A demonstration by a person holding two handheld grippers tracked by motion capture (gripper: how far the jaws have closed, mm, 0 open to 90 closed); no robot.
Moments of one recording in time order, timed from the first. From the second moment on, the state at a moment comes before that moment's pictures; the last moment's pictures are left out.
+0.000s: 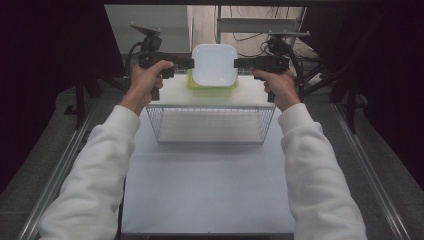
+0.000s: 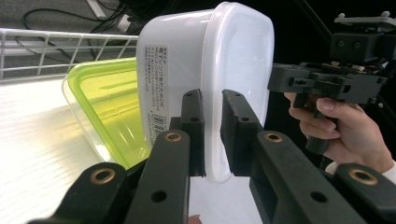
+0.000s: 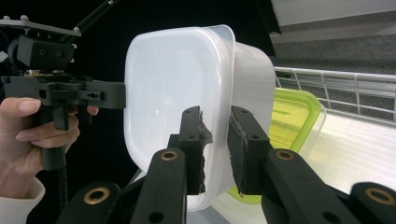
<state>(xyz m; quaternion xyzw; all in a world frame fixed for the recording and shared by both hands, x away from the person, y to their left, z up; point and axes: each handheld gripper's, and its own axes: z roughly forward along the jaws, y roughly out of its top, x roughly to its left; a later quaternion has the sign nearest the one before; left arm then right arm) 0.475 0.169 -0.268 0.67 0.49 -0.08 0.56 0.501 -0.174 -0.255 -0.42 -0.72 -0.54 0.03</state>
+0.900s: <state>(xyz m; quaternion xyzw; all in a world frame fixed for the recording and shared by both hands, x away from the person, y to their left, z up) 0.516 0.180 -0.288 0.59 0.54 -0.15 0.58 0.540 -0.169 -0.271 -0.50 -0.66 -0.55 0.09</state>
